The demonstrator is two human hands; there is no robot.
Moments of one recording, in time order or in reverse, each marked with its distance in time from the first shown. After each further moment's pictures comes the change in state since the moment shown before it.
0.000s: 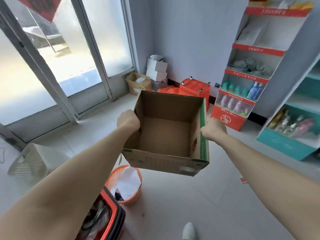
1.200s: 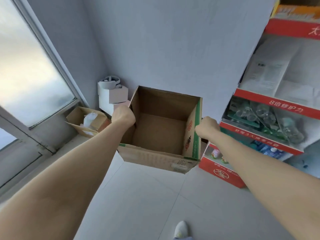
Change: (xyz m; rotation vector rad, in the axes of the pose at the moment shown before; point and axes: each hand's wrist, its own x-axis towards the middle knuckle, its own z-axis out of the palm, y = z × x) left_hand 0.741 0.529 0.144 0.025 -0.065 0.102; right_hand 0.851 -0.081 -0.106 0.015 -0.016 0.218
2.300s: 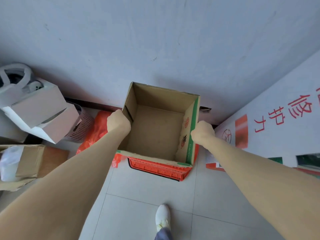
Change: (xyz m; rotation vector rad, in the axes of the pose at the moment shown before) left_hand 0.481 0.120 0.335 0.165 -0.310 0.182; right_hand 0.464 0.002 0.193 0.104 -0.137 0.442
